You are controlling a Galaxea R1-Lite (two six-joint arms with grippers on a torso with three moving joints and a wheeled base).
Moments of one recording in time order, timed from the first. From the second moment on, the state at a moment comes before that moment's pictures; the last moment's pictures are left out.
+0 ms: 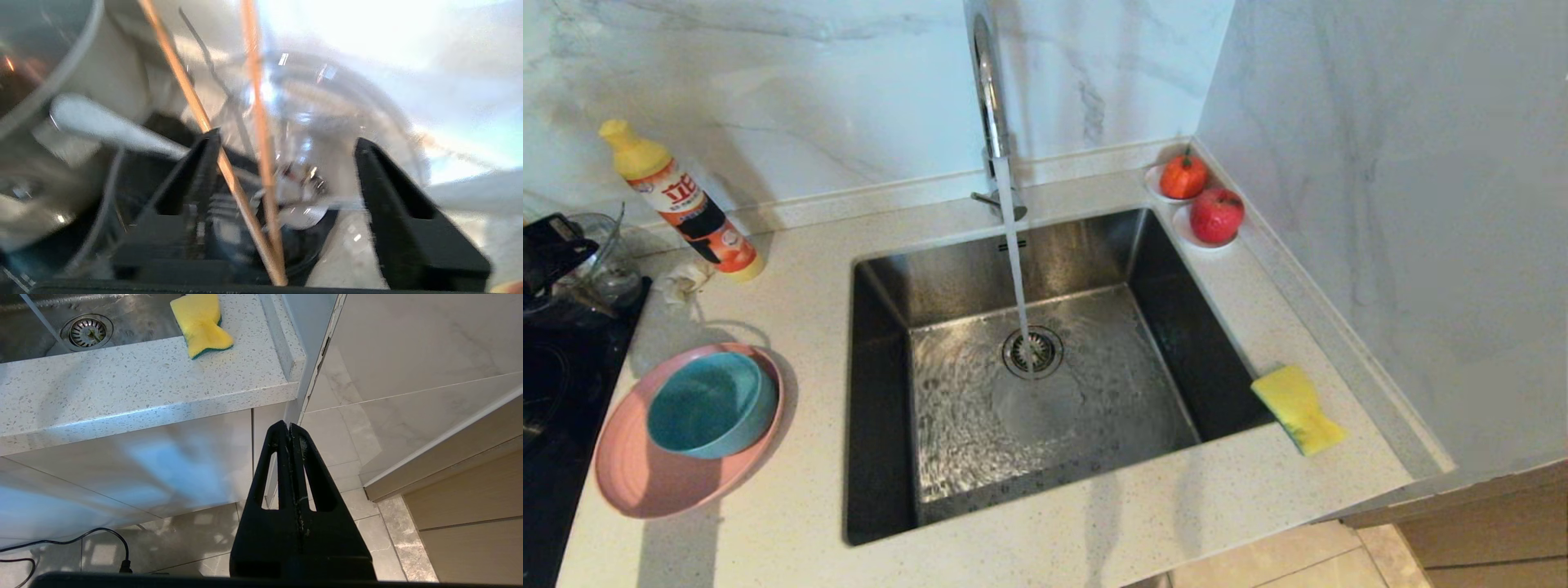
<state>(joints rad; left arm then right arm) 0.54 2.07 -1.53 -0.55 0.18 -0.22 0.00 0.00 0.00 -0.01 -0.01 0.01</state>
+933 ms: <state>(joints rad) 0.54 1.56 -1.68 0.07 0.10 -0.27 0.00 0.00 0.00 -0.01 -0.01 0.01</state>
